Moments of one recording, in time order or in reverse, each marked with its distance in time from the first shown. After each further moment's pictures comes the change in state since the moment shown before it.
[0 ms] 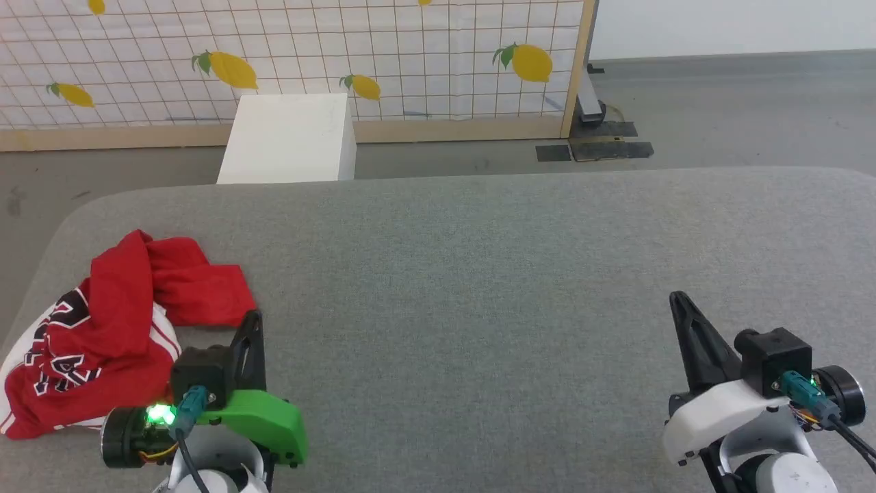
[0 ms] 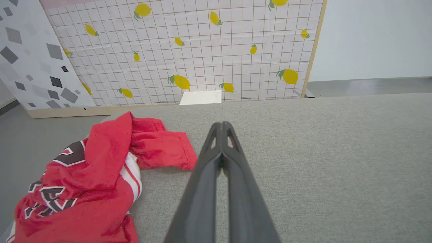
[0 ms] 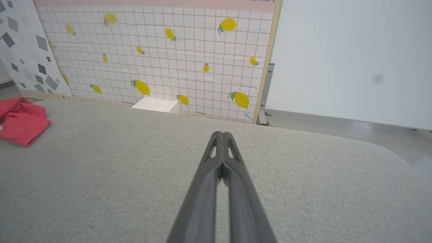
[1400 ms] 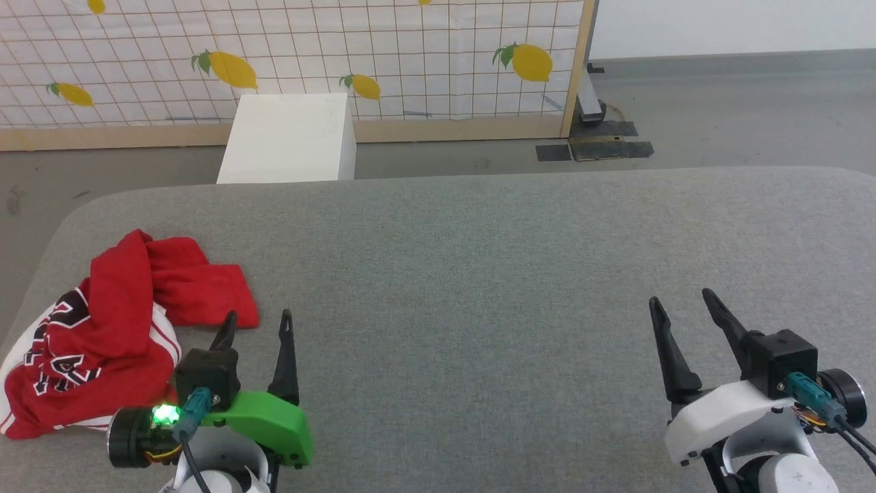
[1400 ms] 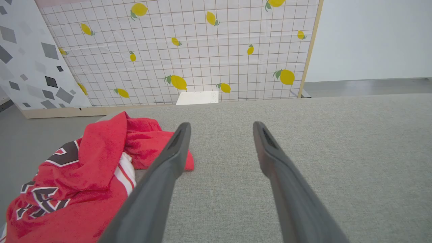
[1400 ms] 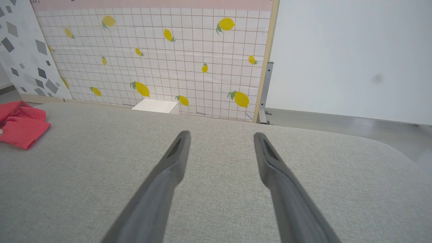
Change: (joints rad) left arm 0.000 0.000 -0.013 0.007 -0.009 0.000 -0.011; right arm 0.000 0.000 -0.008 0.012 0.018 0.000 -0.011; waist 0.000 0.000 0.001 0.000
